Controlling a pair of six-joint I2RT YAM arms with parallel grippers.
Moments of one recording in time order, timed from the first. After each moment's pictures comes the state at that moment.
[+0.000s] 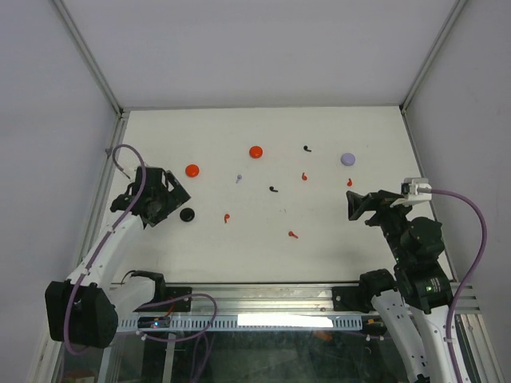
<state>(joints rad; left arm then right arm) -0.10 1.01 0.74 -0.63 -0.10 -0.76 0.25 0.24 0.66 -0.50 0.05 0.23</state>
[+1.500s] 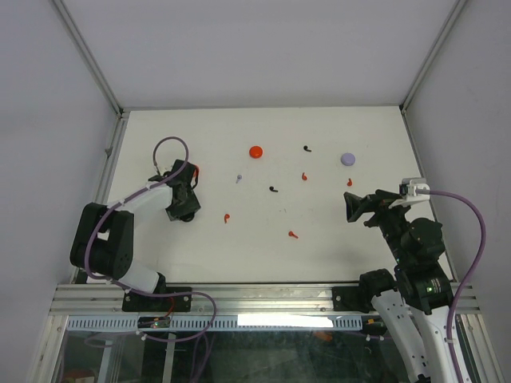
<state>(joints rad) -0.29 1.52 0.82 -0.54 -0.27 -0.72 0.26 0.23 0.66 -0.49 0.01 0.22</state>
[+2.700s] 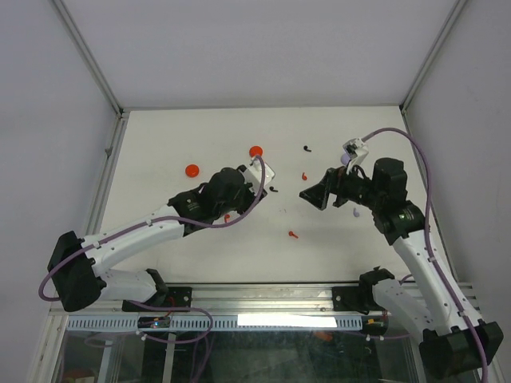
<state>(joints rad) -0.90 1.26 0.97 -0.27 -0.22 0.13 0.27 0.79 0.78 -0.37 -0.63 0.30</state>
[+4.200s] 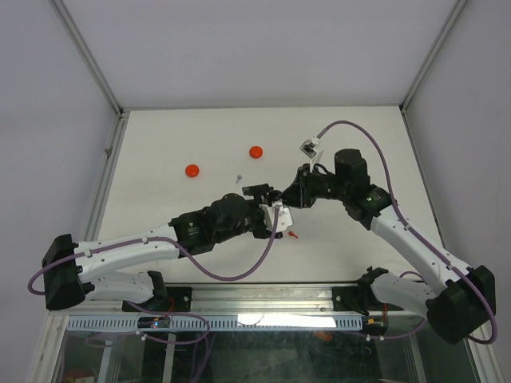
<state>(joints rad) -1.17 1.20 0.89 -0.03 -0.18 0.61 0.52 1.09 0.85 -0.21 -0.73 0.40</state>
